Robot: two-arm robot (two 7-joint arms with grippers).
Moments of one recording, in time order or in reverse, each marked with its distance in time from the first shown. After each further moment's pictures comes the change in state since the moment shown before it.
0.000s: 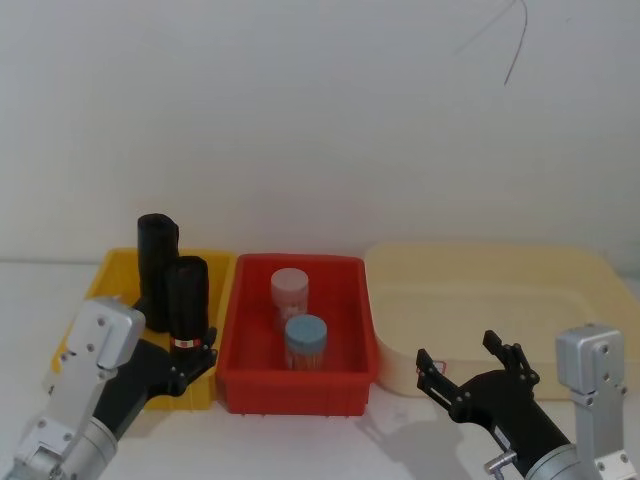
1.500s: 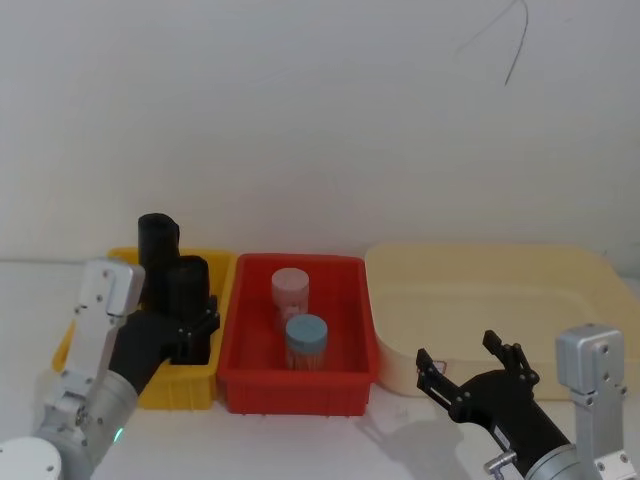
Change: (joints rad) left arm -0.135 -0.151 -0.048 0.220 -0.058 0.018 -0.028; right arm 0.000 0.000 0.000 0.000 0.000 0.000 0.000
